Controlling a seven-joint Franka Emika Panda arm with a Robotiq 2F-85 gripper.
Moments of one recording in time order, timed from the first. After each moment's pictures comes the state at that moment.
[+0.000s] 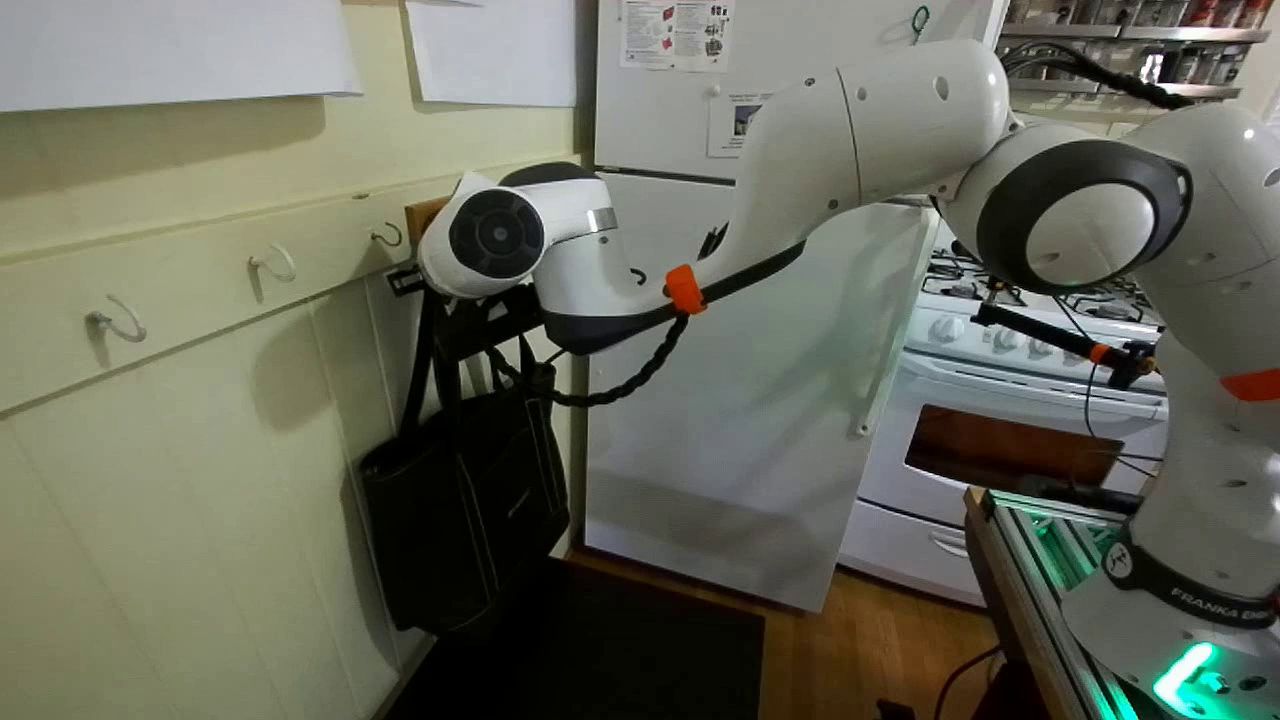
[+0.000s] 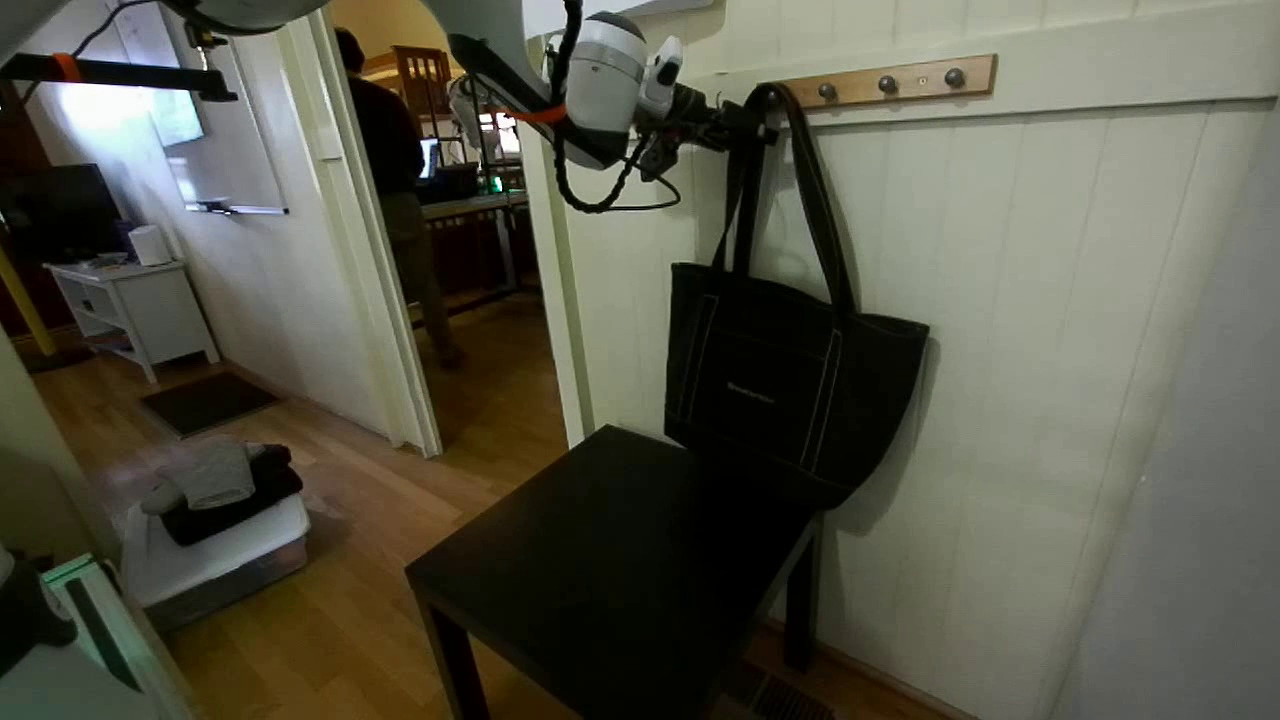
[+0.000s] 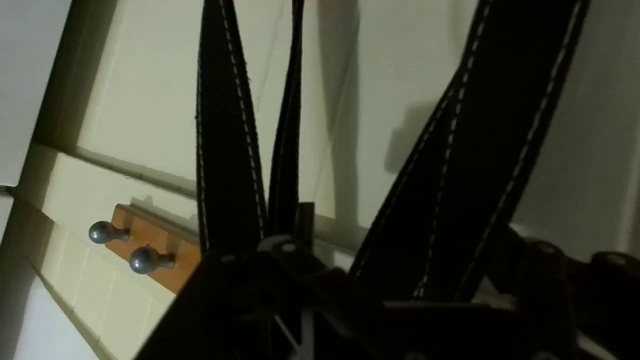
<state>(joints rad) 0.18 0.83 -0.16 -1.10 -1.31 2.38 1.48</state>
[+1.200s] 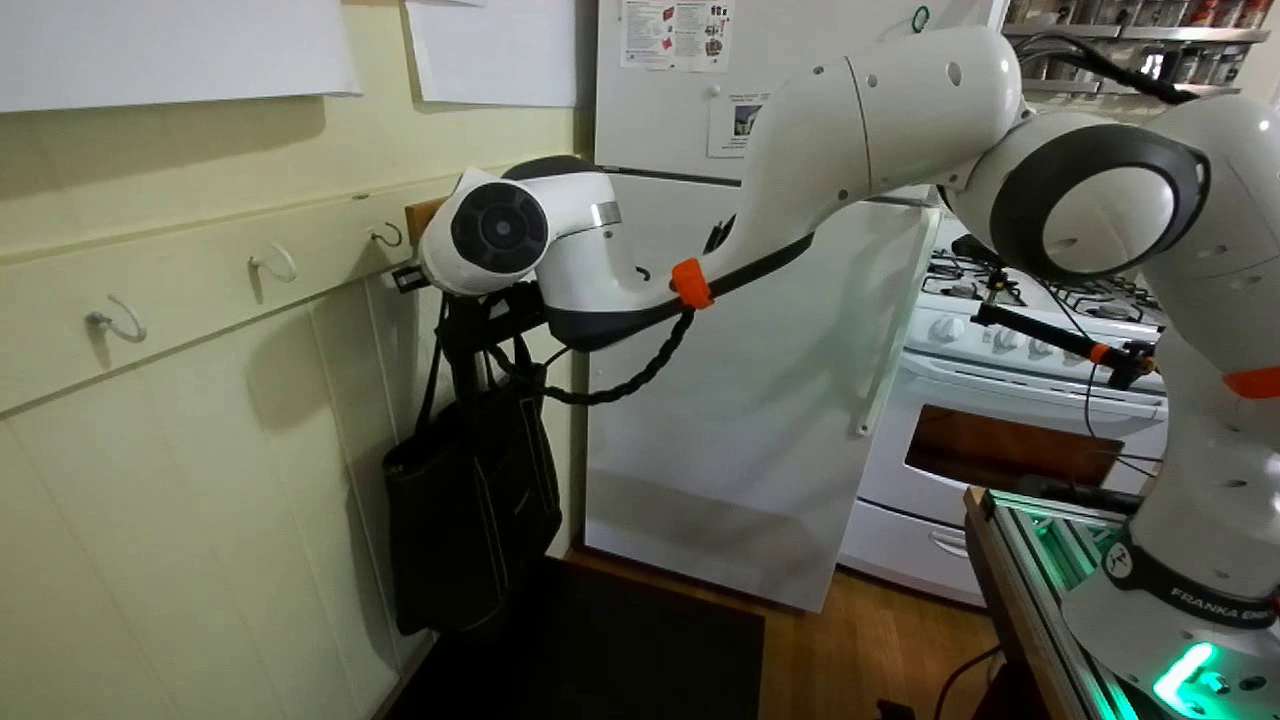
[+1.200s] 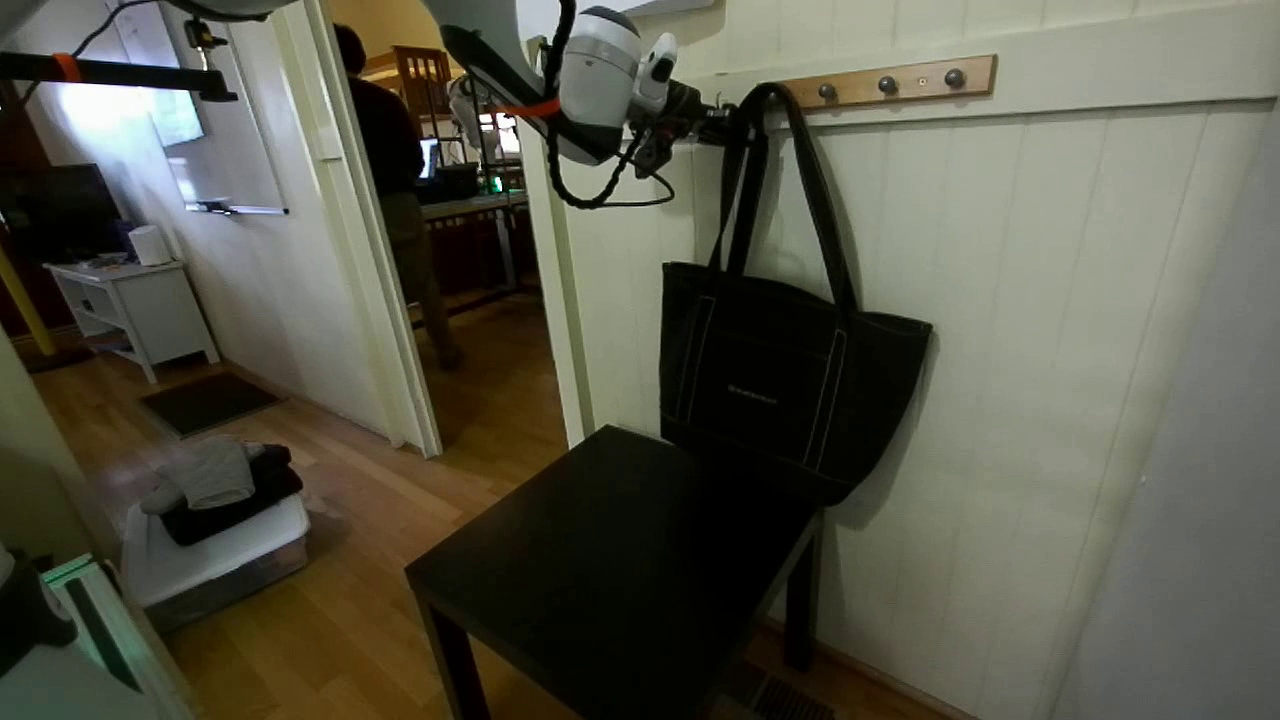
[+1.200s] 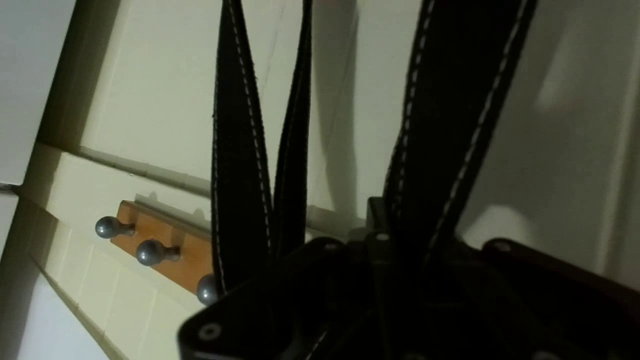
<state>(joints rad) 0.19 0.80 -0.14 -1.14 -1.32 2.37 1.49</state>
